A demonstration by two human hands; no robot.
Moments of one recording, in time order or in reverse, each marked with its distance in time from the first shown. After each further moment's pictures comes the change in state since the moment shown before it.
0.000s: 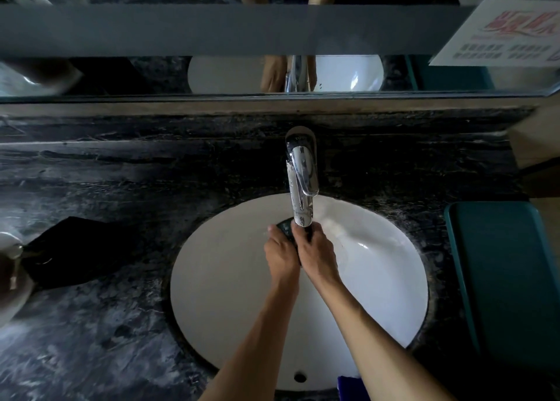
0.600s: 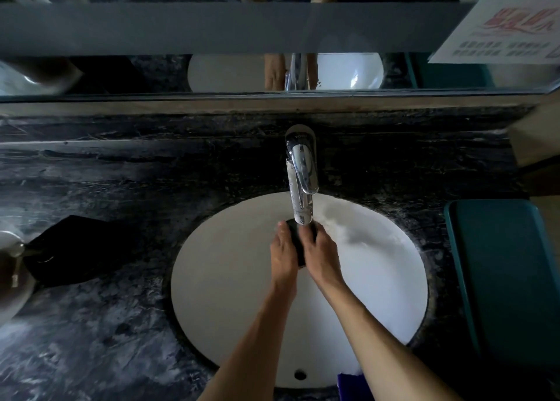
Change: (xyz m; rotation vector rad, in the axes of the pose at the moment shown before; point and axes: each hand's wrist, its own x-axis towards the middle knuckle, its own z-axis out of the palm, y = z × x) left_hand -0.006 -0.005 -0.006 -0.130 -0.200 -0.065; right_hand 0.002 0.013 -0.004 0.041 0.022 -0.070
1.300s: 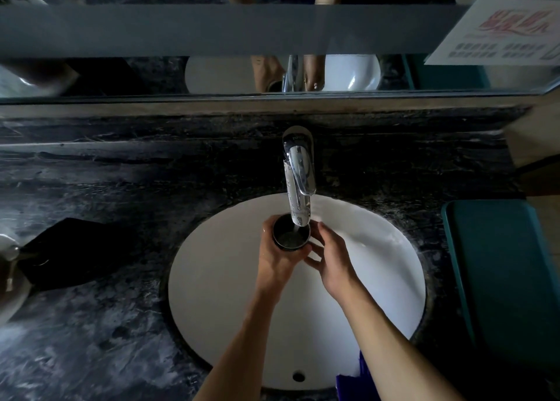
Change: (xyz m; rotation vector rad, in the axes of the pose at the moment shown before) left_hand 0.006 -0.006 -0.028 0.140 -0.199 0.349; right_hand 0.004 0.007 -0.022 0.657 -0.185 0.289
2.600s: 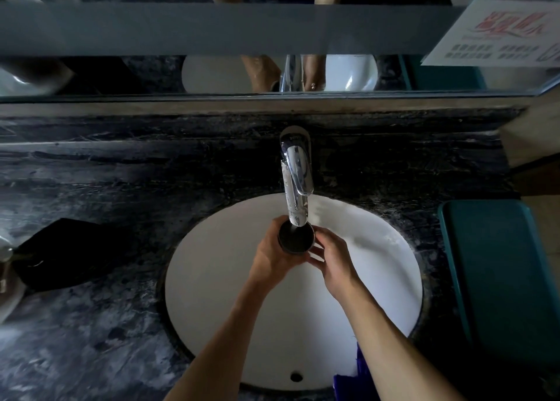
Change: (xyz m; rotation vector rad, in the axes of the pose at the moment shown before) left_hand 0.015 -0.006 -0.012 0.260 -0.153 0.009; right_hand -0.001 -0.001 -0.008 -0.081 0.047 -0.024
